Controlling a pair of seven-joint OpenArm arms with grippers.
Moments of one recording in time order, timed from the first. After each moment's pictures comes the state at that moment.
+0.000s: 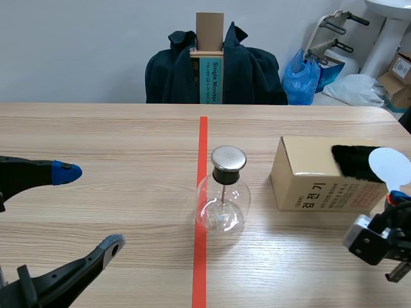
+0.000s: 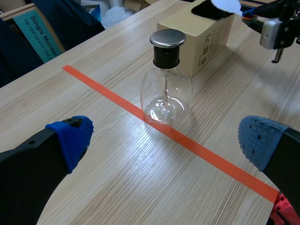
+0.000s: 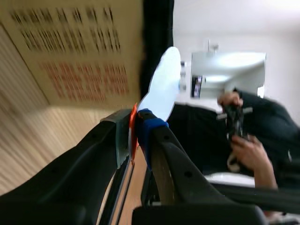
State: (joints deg) left arm 42.4 -40.2 -0.6 111.5 -10.8 -29.1 -20.0; right arm -20.9 12.7 13.9 69.5 -68.3 -26.7 21.3
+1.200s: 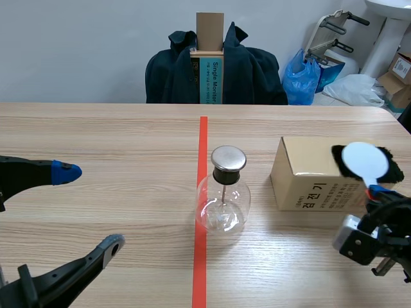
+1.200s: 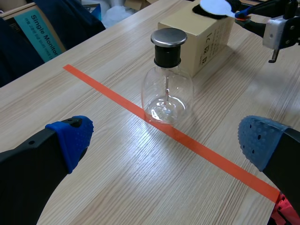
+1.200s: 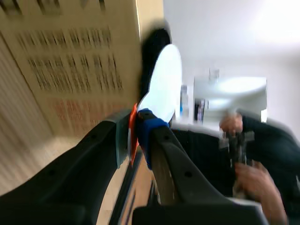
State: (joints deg) left arm 42.4 -40.2 -0.6 111.5 -10.8 -29.1 -19.8; right arm -19.8 12.4 14.3 69.7 -69.0 -24.6 24.1
